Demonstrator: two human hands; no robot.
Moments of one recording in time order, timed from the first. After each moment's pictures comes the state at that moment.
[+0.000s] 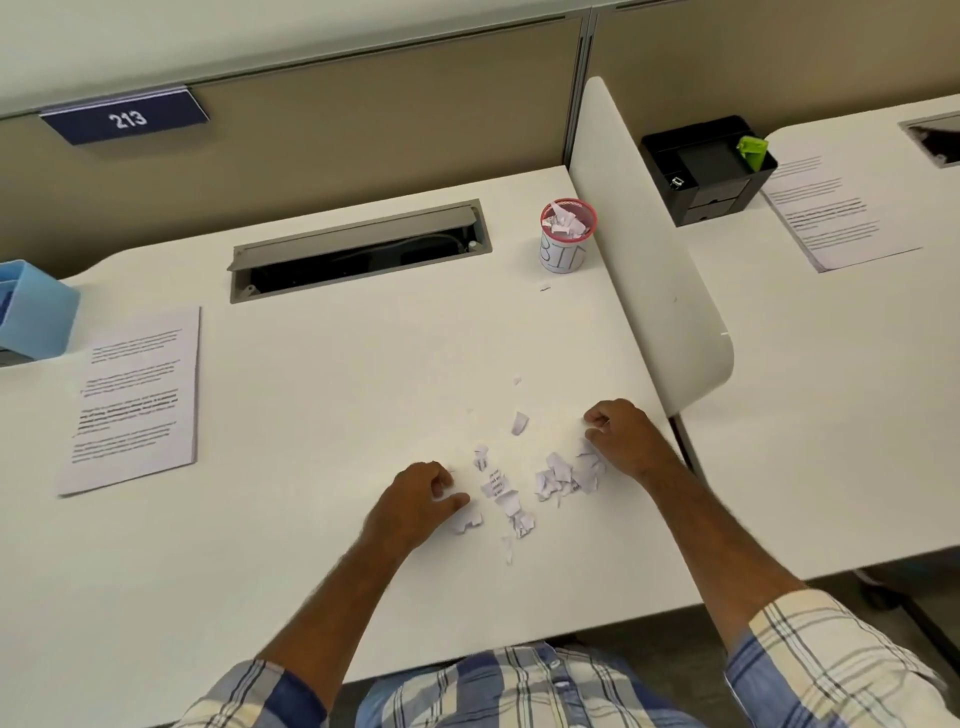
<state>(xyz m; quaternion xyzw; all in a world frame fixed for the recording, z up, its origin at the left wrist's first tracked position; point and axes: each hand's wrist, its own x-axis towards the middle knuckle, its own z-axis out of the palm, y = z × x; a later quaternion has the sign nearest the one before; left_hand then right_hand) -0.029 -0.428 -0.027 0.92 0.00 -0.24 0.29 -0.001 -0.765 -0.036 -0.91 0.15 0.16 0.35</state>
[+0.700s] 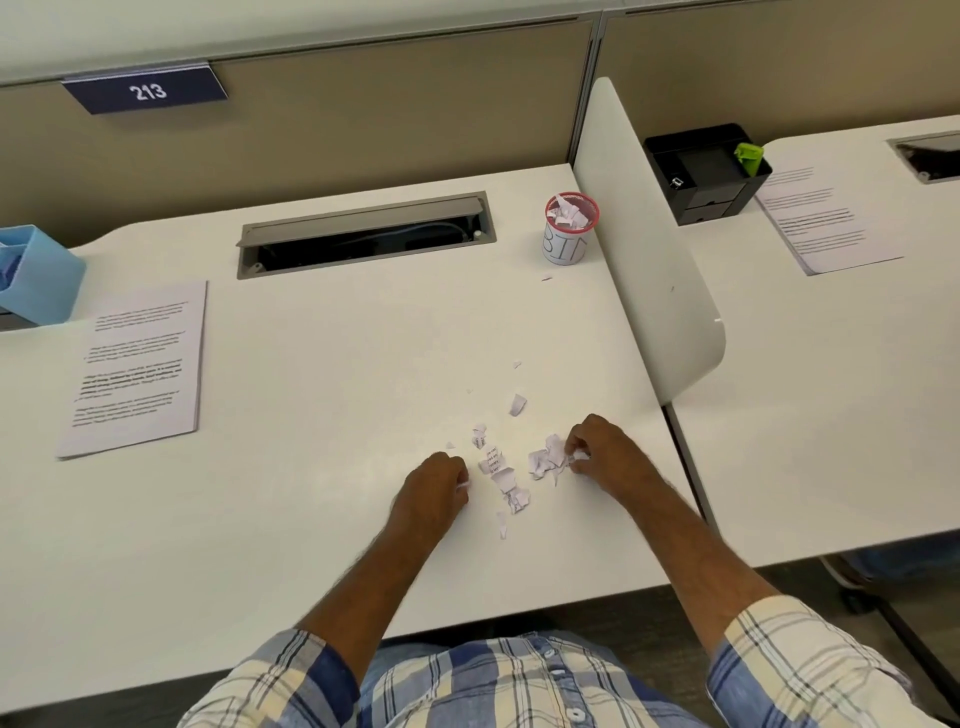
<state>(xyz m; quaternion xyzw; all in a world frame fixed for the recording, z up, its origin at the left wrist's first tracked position) -0.061 -0.453 -0.035 0.95 -0.06 -0.21 0.21 -0.050 -0.745 -0.032 -0.93 0.02 0.19 0.30</state>
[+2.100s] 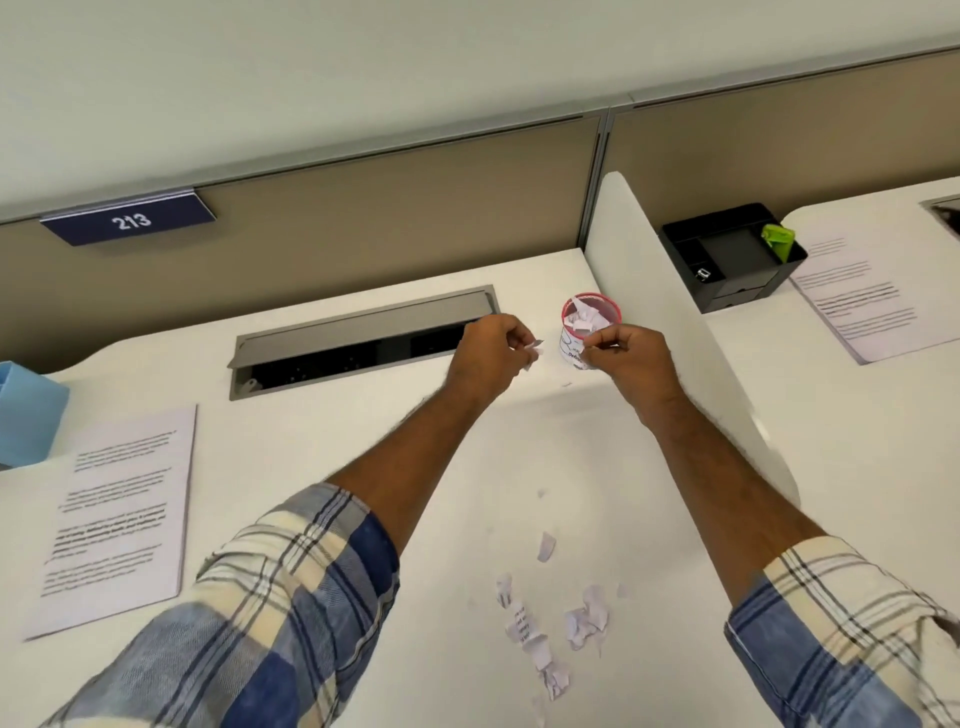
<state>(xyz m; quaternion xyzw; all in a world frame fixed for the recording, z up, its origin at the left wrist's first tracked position) 0.262 -0.556 0.084 0.89 -0.08 -0.11 0.44 0.209 -0.756 0.069 -0.78 0.19 -0.03 0.60</state>
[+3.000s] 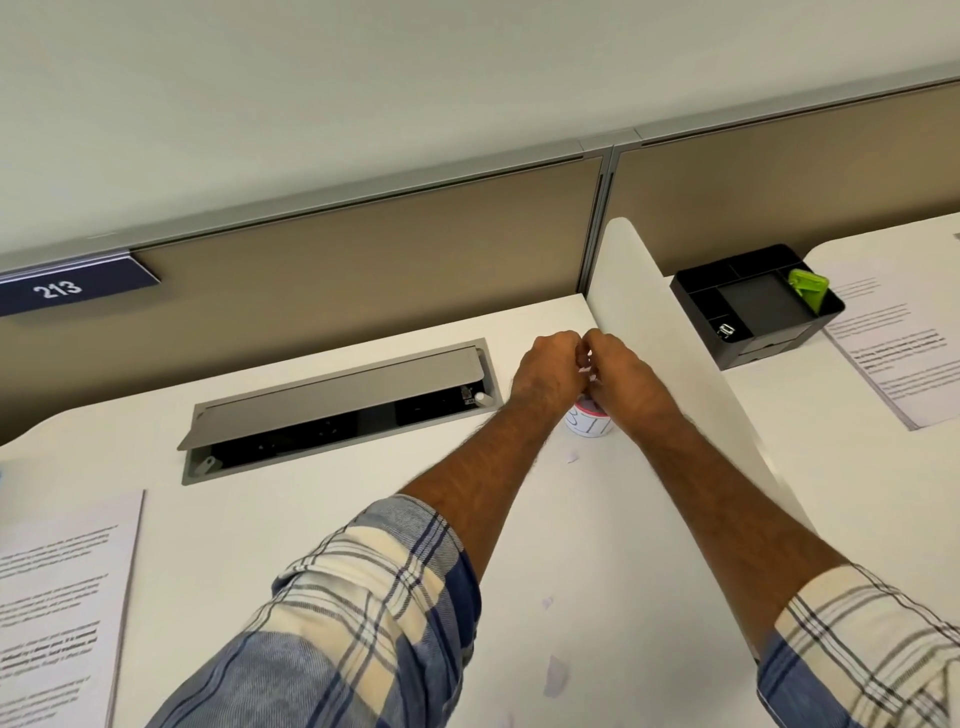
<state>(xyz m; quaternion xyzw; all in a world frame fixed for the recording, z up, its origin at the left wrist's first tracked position) 0.363 -0.659 0.057 0.93 -0.11 -0.16 0.31 0.325 -0.773 0.048 -0.95 0.08 0.07 0.28</state>
